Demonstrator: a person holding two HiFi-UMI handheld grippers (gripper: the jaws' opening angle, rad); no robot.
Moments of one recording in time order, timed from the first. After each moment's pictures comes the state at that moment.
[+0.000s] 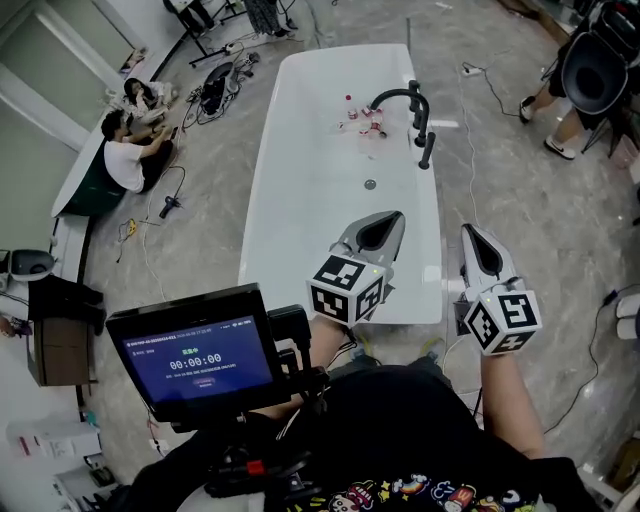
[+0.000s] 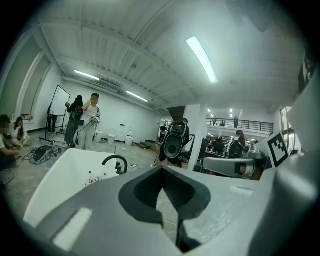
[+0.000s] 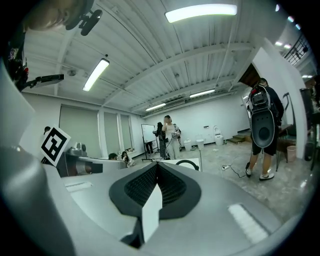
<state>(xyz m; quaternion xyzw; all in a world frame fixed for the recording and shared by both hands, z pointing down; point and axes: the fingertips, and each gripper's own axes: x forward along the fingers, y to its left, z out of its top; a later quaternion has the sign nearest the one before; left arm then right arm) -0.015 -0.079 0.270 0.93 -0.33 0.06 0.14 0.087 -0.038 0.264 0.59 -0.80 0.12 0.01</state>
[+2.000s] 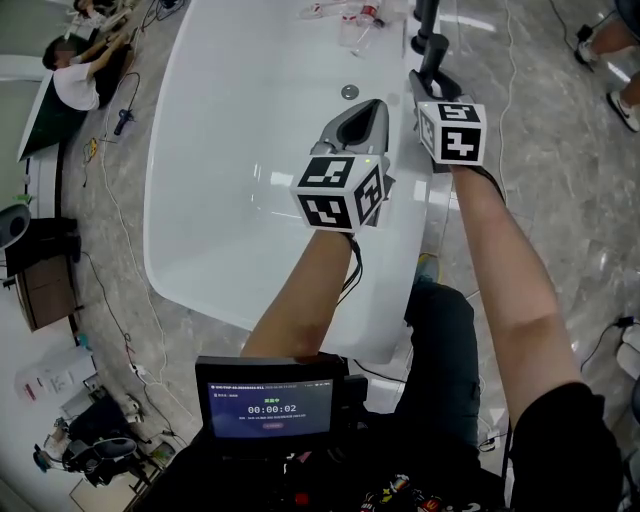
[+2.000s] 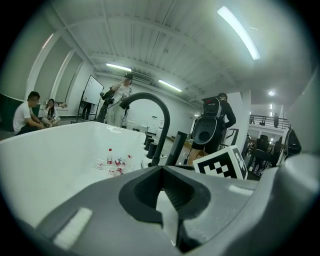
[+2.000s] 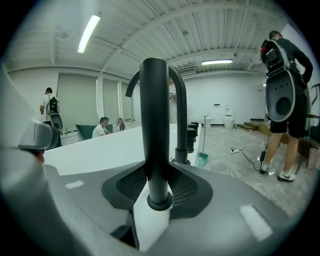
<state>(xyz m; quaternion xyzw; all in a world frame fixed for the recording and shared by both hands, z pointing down) 0.108 -0.415 0.665 0.84 -0.50 0.07 0.20 0.185 -0.504 0.743 0.54 -0.82 0.15 0.15</state>
